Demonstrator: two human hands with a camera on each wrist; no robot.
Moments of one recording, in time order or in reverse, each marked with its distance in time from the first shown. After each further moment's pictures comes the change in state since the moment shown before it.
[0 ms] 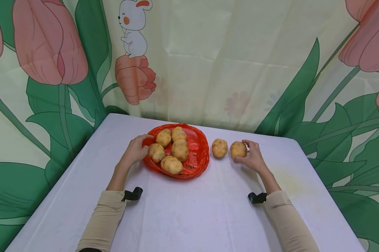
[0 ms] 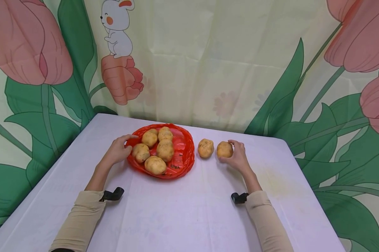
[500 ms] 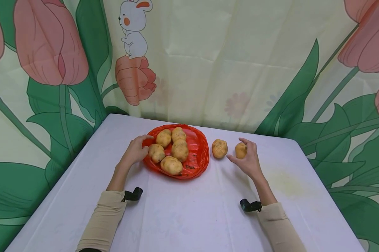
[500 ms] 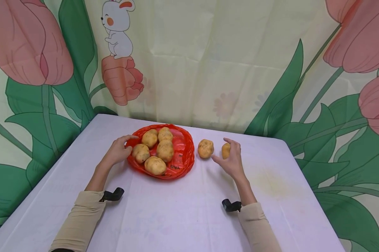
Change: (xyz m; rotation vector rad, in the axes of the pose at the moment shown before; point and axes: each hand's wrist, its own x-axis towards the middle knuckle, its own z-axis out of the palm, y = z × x) left_hand -0.002 0.002 -0.001 0.010 0.006 0.019; right_hand -0.027 -0.045 0.017 0.098 0.141 0.003
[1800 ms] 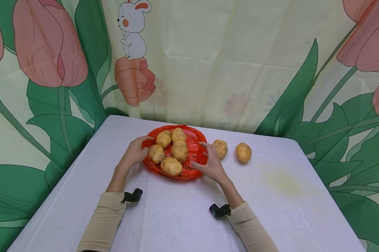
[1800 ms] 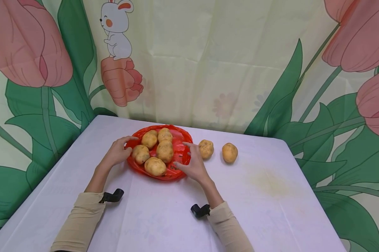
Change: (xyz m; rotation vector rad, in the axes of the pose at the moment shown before) left_hand -0.003 0.002 -0.002 -0.011 -0.007 0.012; right_hand -0.021 -0.071 0.093 0.168 -0.223 -0.130
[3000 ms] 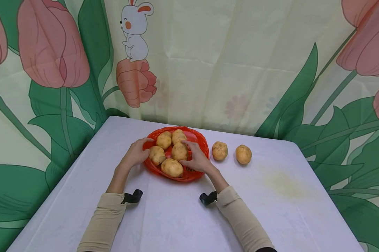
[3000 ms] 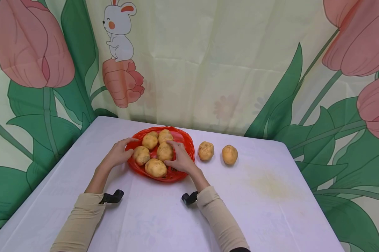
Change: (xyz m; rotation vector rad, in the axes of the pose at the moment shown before) left_hand 0.000 -0.001 -0.001 -0.007 -0.039 -0.027; right_hand 0.047 -0.007 0.028 -0.102 -0.263 -0.097
